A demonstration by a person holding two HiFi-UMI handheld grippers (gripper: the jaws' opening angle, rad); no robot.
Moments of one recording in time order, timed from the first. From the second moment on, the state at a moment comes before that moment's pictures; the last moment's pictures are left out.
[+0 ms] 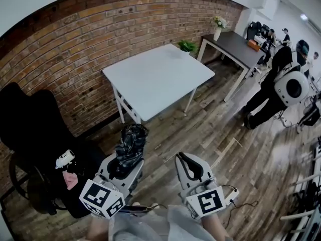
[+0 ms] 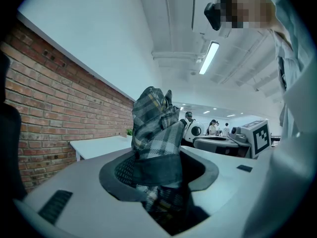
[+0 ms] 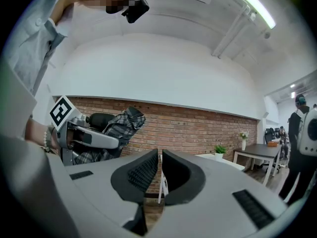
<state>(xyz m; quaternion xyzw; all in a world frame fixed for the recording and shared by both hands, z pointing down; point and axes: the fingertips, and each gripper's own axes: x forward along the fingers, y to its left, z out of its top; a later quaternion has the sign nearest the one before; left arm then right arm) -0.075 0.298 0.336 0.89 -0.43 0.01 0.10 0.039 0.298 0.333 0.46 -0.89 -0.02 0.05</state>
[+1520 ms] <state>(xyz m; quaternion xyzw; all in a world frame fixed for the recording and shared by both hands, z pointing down) -0.115 0.003 0.331 0.91 -0.41 -0.01 0.10 0.009 0.030 0.334 0.50 -0.86 -0.03 0.08</state>
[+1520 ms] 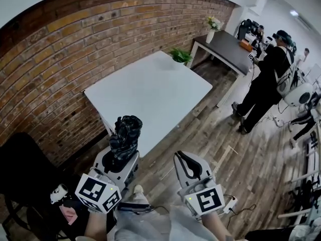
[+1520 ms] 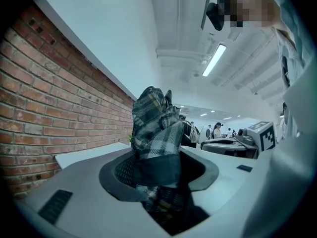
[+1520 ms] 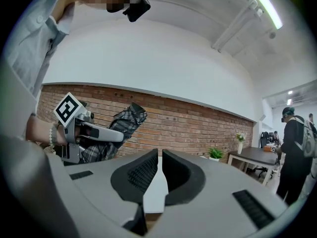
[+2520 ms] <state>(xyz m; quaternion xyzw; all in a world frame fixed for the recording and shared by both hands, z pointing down) -0.116 -0.165 0.357 0.93 -0.35 0.03 0.12 -0.011 -0.133 0.346 0.54 -0.84 -0.02 0.09</state>
